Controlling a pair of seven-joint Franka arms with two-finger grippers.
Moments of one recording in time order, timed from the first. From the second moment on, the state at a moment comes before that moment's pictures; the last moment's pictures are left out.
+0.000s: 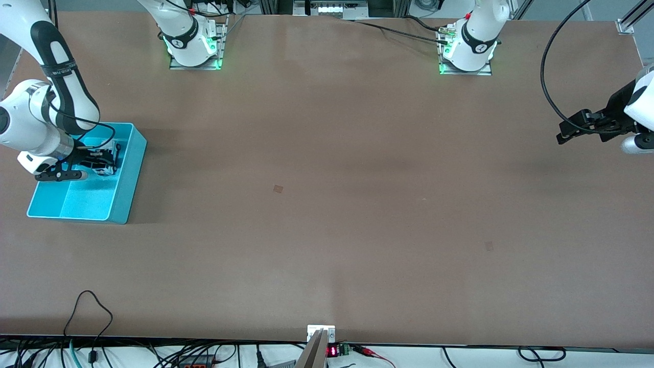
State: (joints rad) left arm 0.07 0.00 -0.04 -1.66 -0.02 1.66 -0.05; right arm -0.28 0.35 -0.12 -2.20 -0.07 2.49 -0.41
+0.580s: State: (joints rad) left arm 0.07 0.00 -0.04 -1.66 -0.02 1.66 -0.05; right arm -0.27 0.23 -0.06 -2.07 -0.07 2.24 -0.41
